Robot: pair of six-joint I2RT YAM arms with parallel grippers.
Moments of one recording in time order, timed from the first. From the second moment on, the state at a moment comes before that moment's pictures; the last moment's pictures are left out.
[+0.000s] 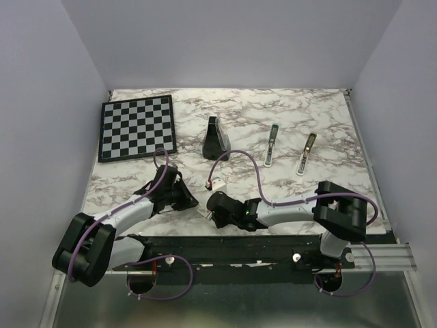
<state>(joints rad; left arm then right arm) -0.43 1.19 0.39 -0.12 0.26 -0.91 1.26 1.71 0.86 -0.01 0.29 0.63</state>
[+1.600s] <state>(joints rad) -0.47 1.18 0.58 -0.36 0.09 -0.86 1.26 1.61 0.77 -0.02 0.42 0.68</state>
